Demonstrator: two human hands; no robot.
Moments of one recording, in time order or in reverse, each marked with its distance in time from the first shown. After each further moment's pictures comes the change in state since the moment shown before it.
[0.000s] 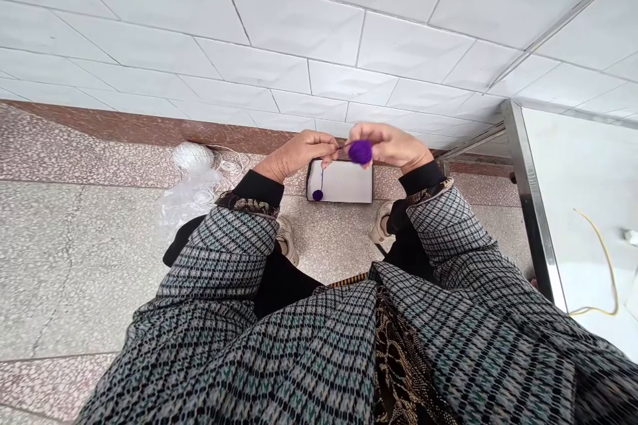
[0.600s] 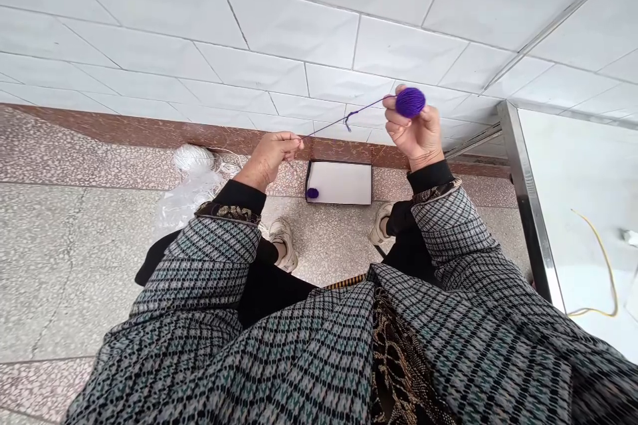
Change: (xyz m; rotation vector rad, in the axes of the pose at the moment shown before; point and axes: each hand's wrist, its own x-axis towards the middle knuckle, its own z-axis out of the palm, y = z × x) left_hand -0.011 -0.046 -0.023 -0.265 0.535 -0.176; right_hand -0.013 -0.016 -0.012 0.604 0.485 -0.387
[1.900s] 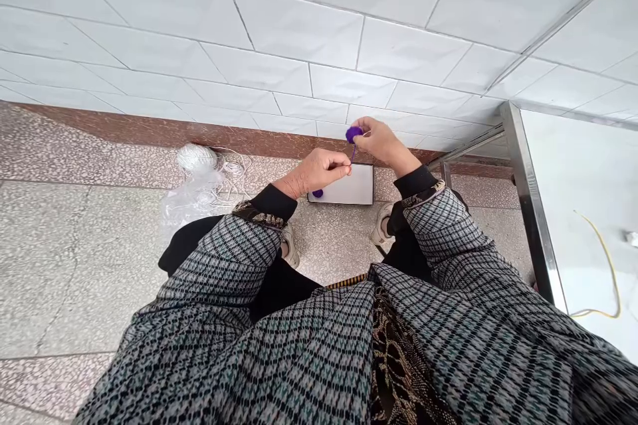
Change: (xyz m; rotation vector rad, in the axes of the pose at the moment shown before) left_hand -0.034 0.019 0.053 0.521 -0.487 0.466; right_hand 0.019 0.053 0.005 -1.240 0.167 0.133
